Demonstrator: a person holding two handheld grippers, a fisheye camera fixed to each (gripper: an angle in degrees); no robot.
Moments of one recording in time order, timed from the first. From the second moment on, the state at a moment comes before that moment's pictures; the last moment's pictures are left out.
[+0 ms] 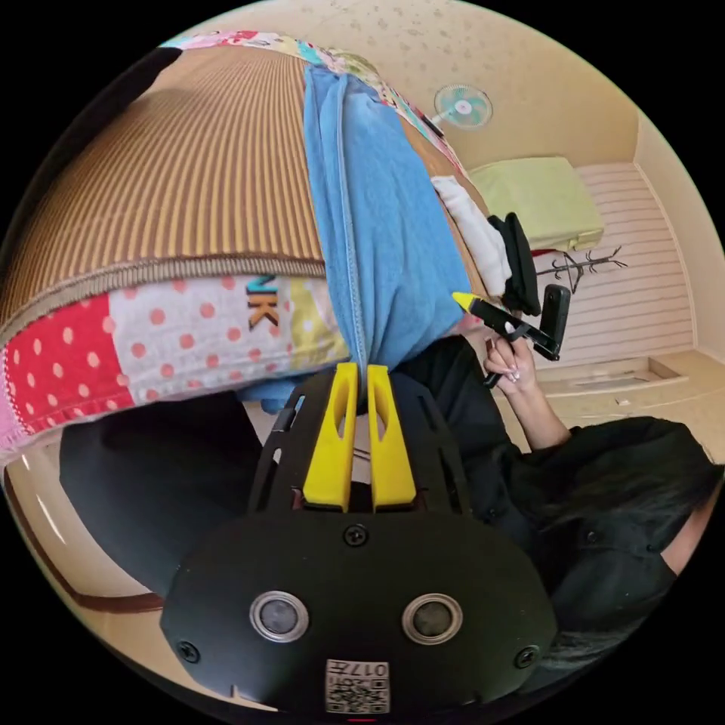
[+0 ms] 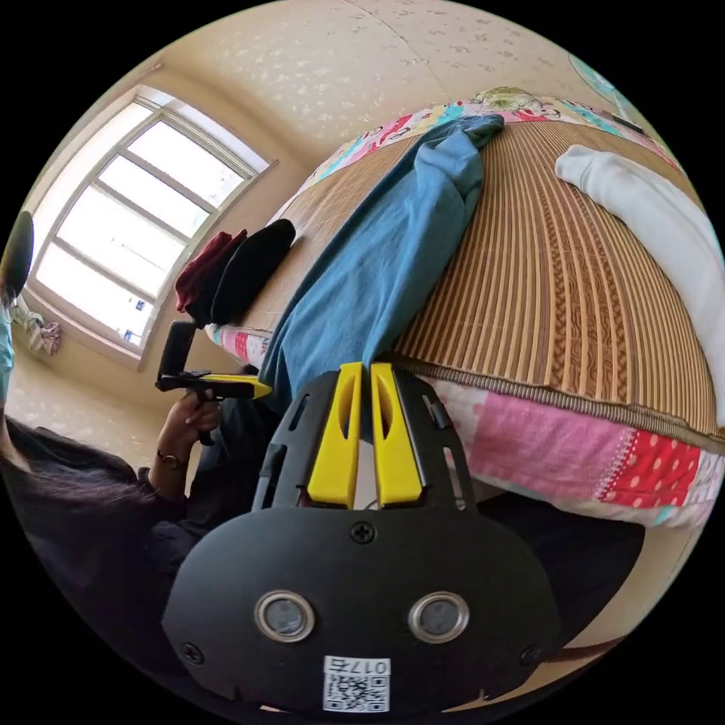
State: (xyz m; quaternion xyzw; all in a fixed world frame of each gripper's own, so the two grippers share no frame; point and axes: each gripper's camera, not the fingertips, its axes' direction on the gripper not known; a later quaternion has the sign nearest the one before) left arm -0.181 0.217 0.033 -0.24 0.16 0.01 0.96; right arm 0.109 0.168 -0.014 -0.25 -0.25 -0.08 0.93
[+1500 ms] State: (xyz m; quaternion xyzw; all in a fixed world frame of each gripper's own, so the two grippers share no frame) left arm -0.167 0.169 0.034 -0.14 0.21 -0.05 0.97; right arm 0.251 0.056 0.033 -0.28 -0.38 0.07 0.88
